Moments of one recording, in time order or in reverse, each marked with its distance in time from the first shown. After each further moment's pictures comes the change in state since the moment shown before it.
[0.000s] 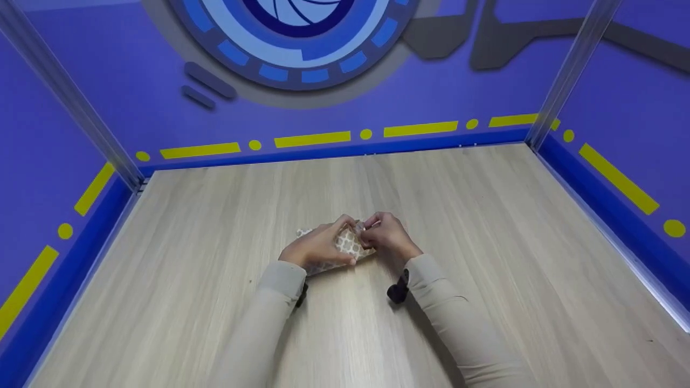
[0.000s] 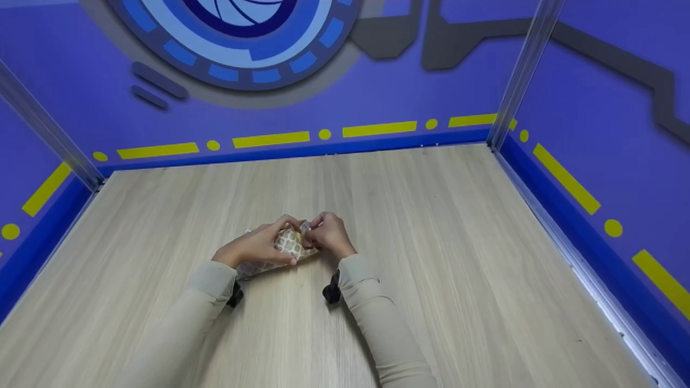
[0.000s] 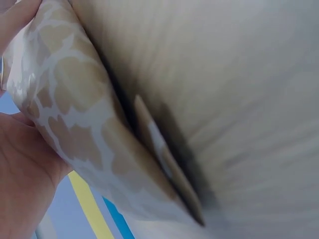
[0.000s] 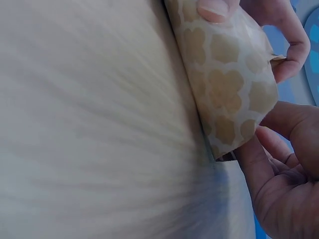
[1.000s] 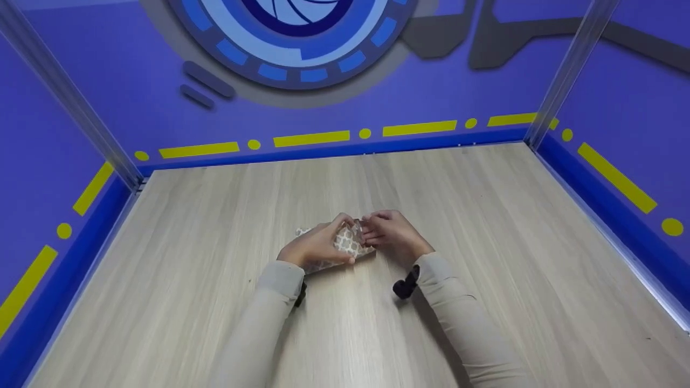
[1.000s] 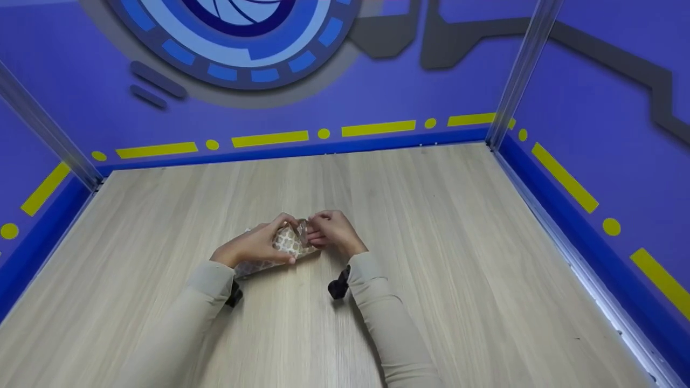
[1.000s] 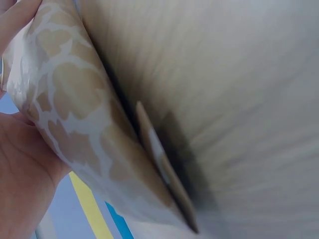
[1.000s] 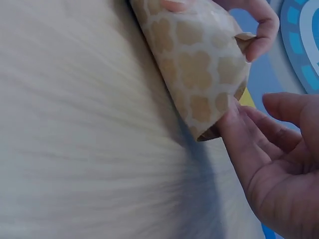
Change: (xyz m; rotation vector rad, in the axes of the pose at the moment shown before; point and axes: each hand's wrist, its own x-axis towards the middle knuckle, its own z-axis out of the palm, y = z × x) left_hand -0.001 0.001 -0.001 -0.009 0.013 -0.023; right_hand 0.001 0.007 -0.017 0.356 -0.212 0.047
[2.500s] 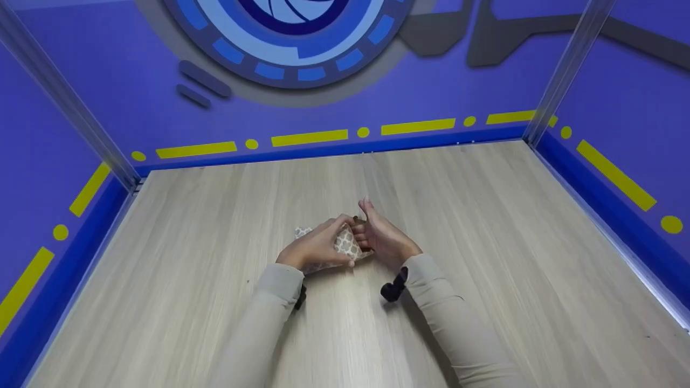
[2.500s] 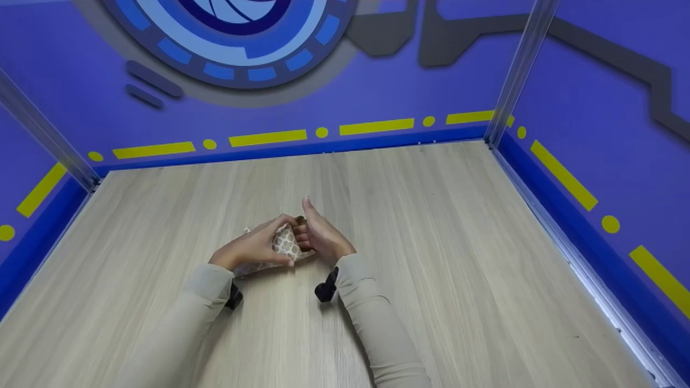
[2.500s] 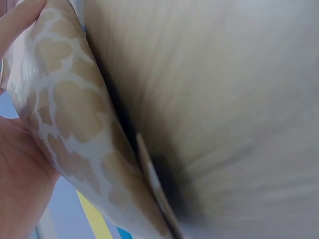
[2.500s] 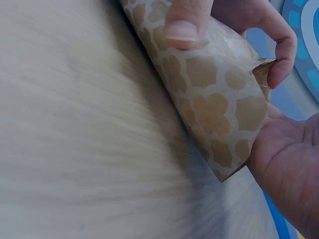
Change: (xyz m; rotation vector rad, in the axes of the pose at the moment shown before) left_hand -0.002 0.004 0.004 -0.041 0.013 0.026; right_hand -0.004 -0.002 0.023 0.212 -0.235 0.020
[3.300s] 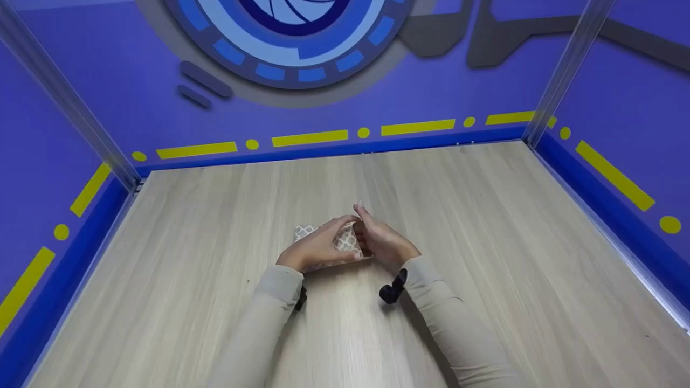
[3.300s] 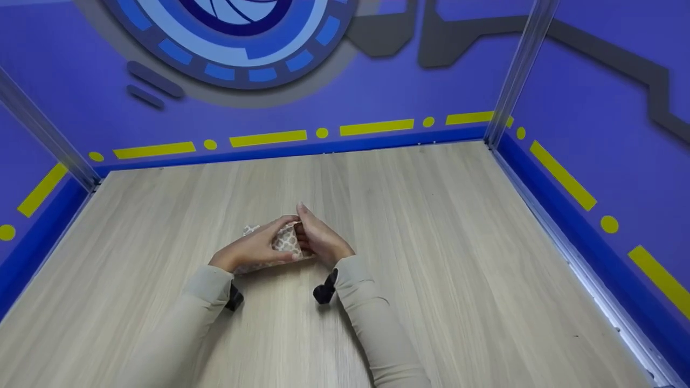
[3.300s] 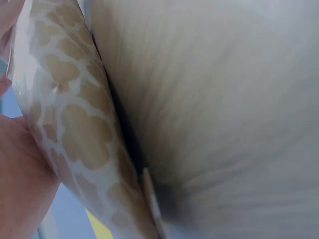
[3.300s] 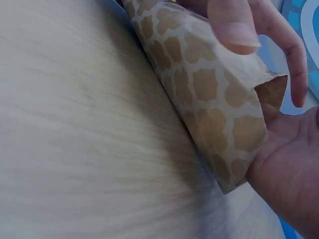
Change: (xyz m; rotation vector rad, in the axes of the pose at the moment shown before) left_hand -0.003 0.002 0.001 -0.027 -0.011 0.008; right_hand 0.003 0.005 0.005 -0.071 0.021 0.051
